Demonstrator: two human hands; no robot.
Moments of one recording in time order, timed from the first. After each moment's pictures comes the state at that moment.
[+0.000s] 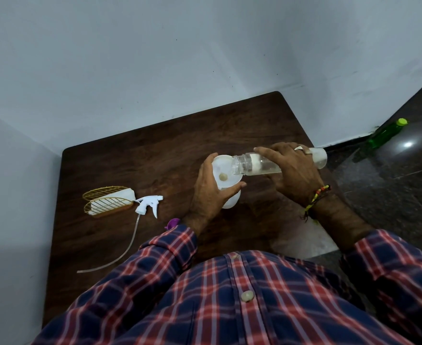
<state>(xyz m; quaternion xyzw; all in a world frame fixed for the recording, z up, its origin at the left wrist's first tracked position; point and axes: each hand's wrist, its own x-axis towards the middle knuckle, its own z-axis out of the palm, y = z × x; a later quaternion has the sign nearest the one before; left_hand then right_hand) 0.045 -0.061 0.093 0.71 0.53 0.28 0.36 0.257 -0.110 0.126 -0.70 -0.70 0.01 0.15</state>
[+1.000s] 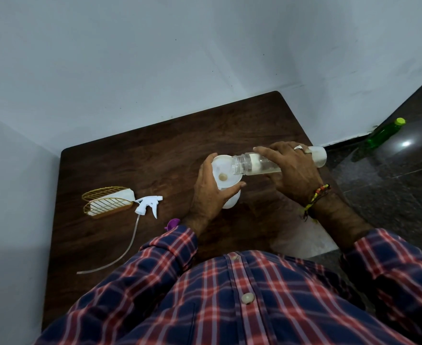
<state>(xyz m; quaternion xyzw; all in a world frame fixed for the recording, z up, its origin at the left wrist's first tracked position) 0.043 -0.061 0.088 0.71 0.53 0.30 0.36 0.255 -0.110 0.126 -0.69 -0.71 0.00 0.15</state>
